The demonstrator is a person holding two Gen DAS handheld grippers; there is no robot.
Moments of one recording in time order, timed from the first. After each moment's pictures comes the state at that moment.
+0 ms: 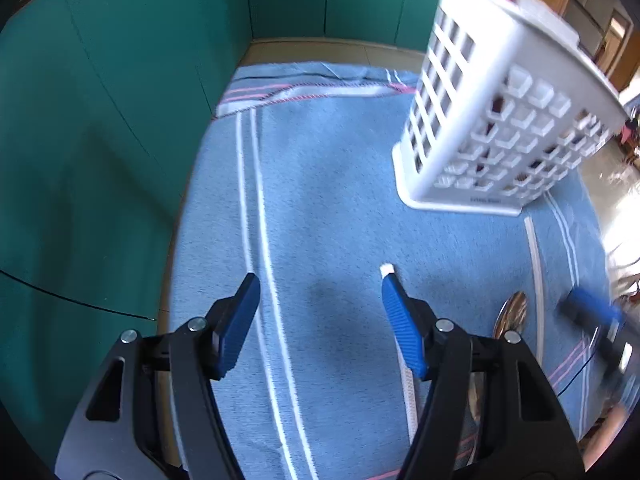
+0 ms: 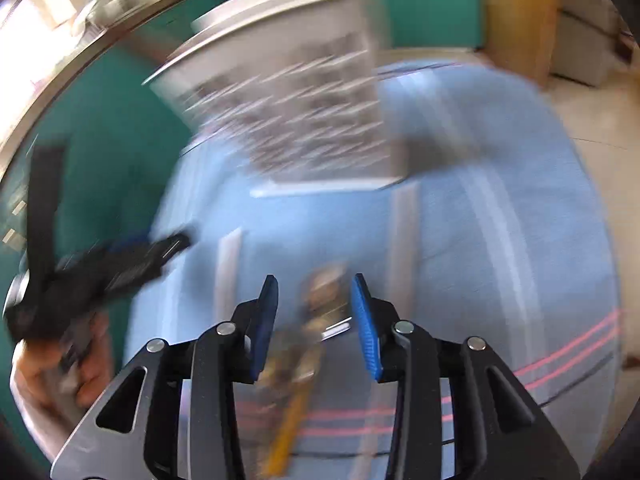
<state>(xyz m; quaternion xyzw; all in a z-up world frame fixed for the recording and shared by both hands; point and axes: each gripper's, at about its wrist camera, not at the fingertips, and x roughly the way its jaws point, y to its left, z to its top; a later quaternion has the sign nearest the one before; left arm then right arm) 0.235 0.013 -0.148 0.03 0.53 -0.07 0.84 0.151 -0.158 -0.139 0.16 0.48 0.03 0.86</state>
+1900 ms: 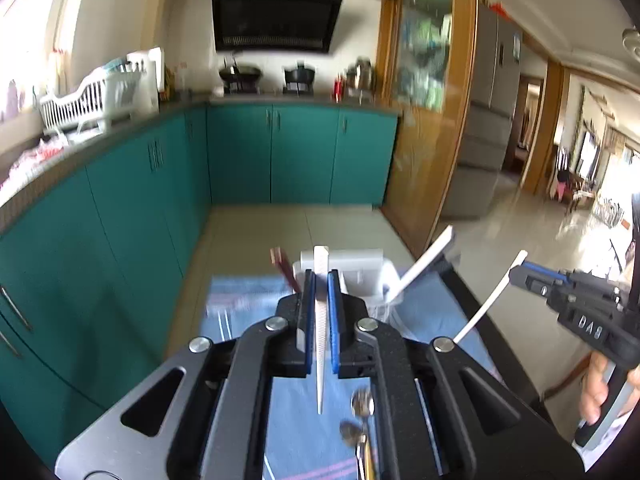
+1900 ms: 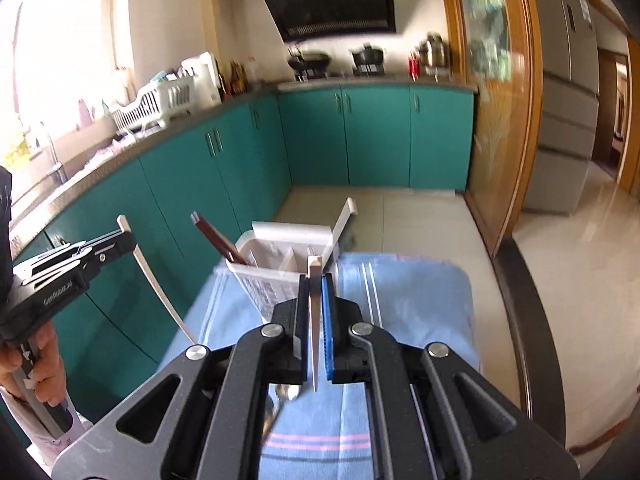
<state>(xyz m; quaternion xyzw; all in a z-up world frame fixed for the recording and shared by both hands) 0.128 -0.002 0.098 -0.01 0.25 -0.17 0.95 0.071 -0.193 0.062 0.06 0.27 0.05 0.96</state>
